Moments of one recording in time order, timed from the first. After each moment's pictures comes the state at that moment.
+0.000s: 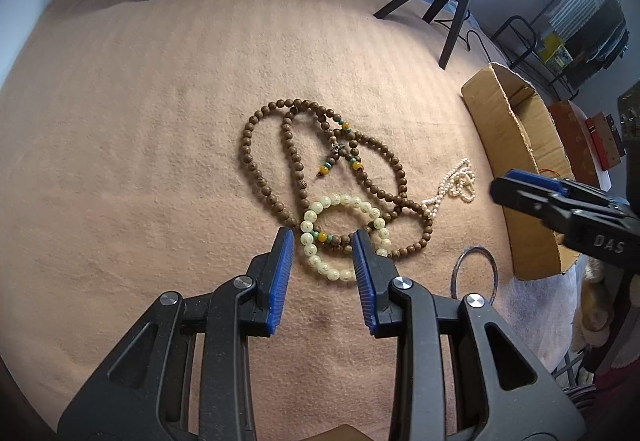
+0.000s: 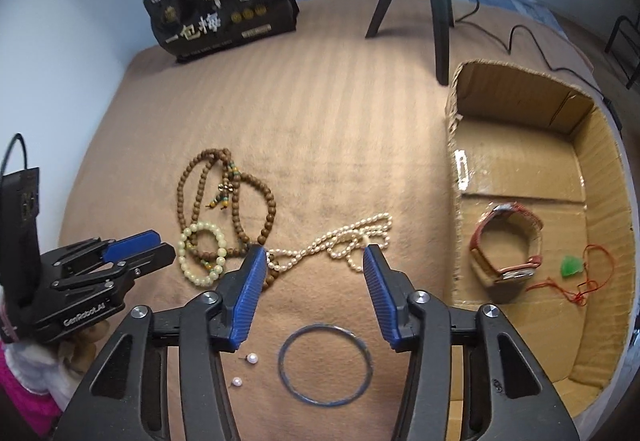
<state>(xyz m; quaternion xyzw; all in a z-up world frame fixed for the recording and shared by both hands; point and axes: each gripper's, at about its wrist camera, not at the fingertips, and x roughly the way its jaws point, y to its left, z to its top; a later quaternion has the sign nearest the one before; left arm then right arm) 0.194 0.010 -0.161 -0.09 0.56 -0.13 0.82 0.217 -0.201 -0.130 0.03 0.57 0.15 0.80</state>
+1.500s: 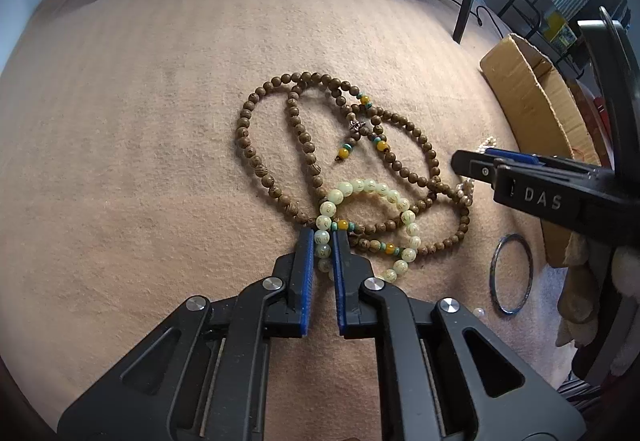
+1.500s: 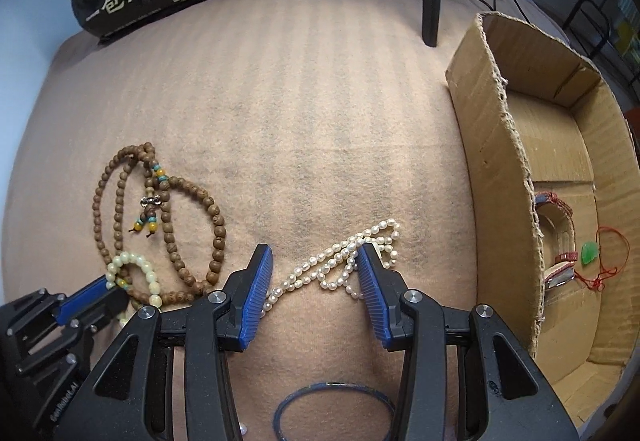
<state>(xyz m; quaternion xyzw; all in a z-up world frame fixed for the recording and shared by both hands) 0.203 0.006 -0.191 -0.06 0.57 -0.13 0.81 0.267 -0.174 -0.189 0.00 0.60 0.05 0.79</state>
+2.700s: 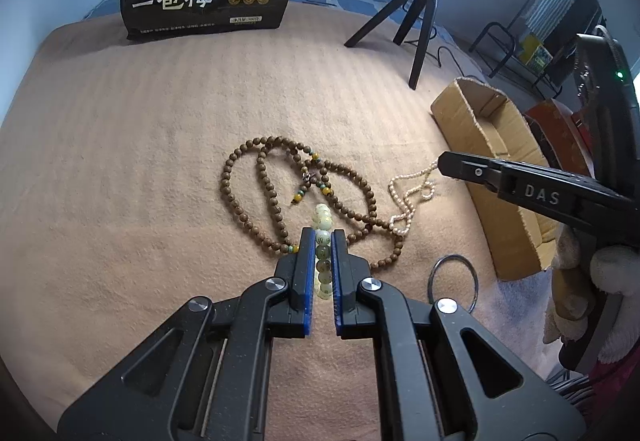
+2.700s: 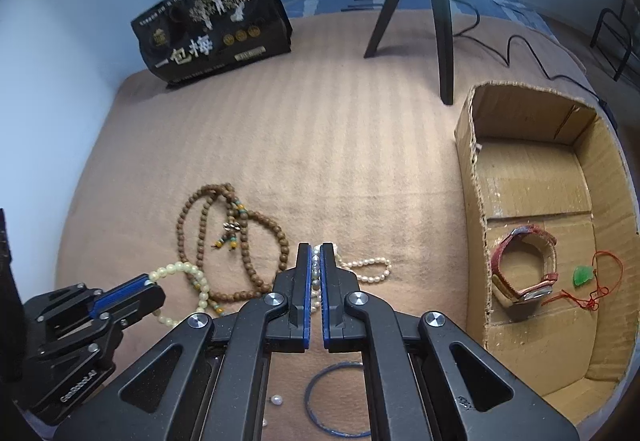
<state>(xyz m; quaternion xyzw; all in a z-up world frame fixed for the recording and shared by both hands) 0.184 0.002 -0.133 -0.08 0.51 -0.15 0.85 0.234 -0.190 -0.113 0.06 0.54 0.13 0.83</state>
